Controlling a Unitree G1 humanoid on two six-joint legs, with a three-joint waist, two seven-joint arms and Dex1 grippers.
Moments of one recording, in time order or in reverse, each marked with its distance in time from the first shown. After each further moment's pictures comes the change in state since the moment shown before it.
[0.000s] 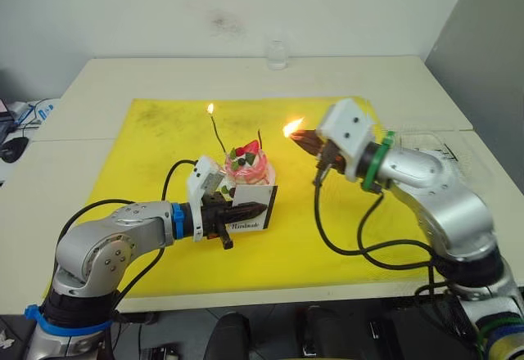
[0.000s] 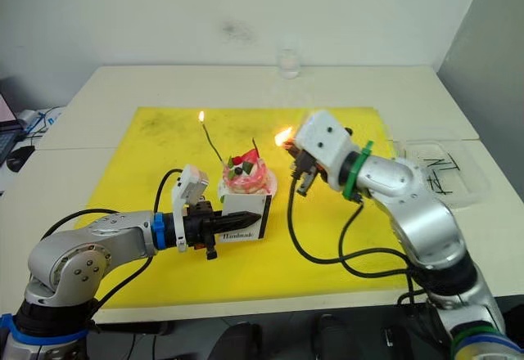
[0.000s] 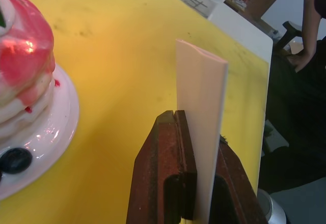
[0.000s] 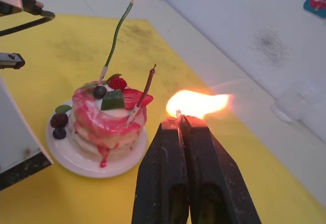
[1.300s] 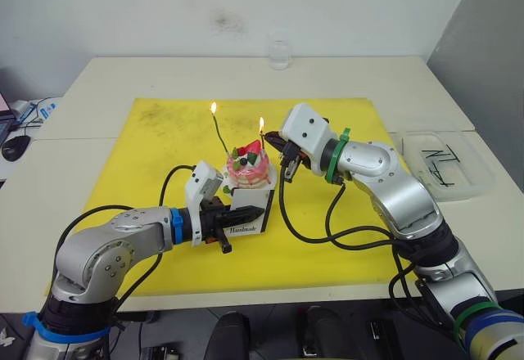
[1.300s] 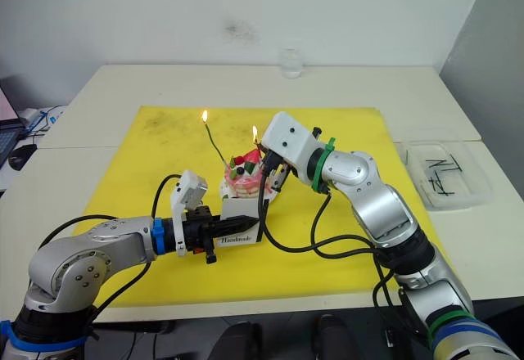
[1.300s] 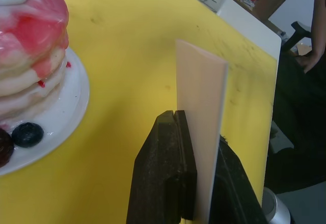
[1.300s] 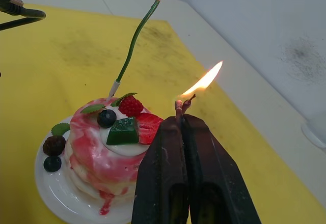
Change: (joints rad) left arm 0.040 0.001 0.000 -0.006 0.016 -0.021 0.005; right arm -0.088 0.131 0.123 0.256 -0.126 -0.149 0.022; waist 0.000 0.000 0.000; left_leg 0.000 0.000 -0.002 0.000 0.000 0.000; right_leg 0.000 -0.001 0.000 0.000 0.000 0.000
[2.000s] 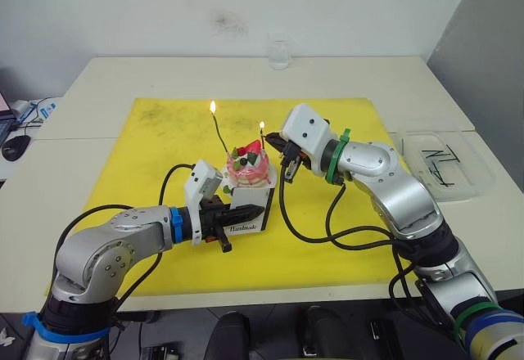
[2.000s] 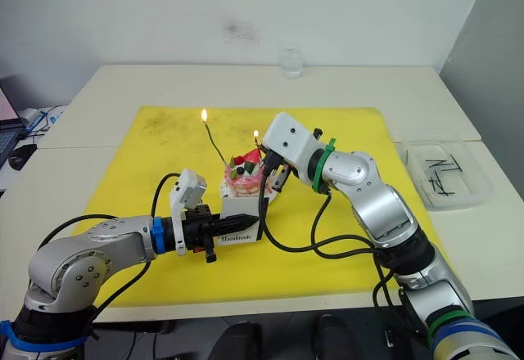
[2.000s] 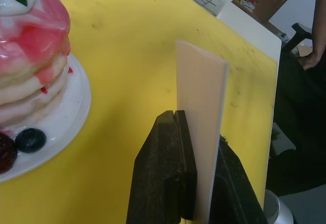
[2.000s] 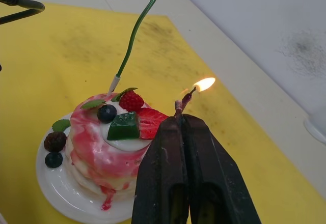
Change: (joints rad) left arm 0.000 0.000 0.000 0.000 0.004 -0.017 -0.003; right arm 0.001 0.000 -0.002 -0.003 0.002 0.023 0.001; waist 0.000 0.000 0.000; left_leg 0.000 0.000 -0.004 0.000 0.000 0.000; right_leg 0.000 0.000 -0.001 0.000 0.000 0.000
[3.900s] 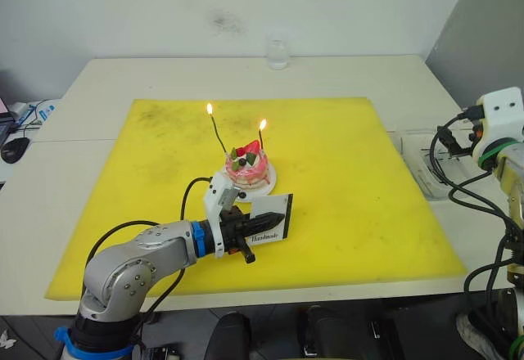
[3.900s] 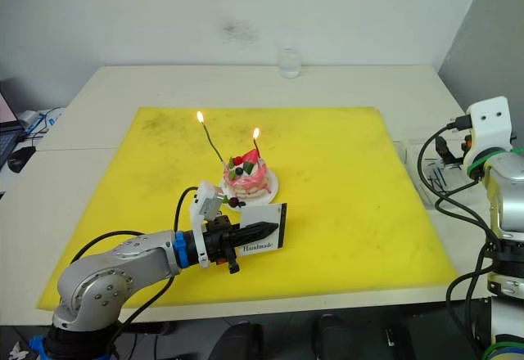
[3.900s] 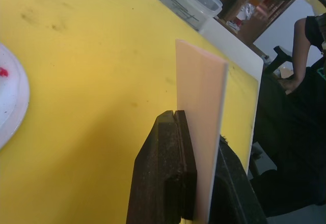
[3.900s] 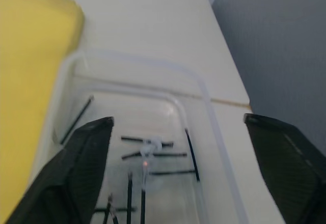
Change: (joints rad) left arm 0.068 -0.156 -0.030 -0.084 -0.061 0.016 0.146; right arm 0.205 -0.375 -0.635 0.324 0.041 0.044 -0.221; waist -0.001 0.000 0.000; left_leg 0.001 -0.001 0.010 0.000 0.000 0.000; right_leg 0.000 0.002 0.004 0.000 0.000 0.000
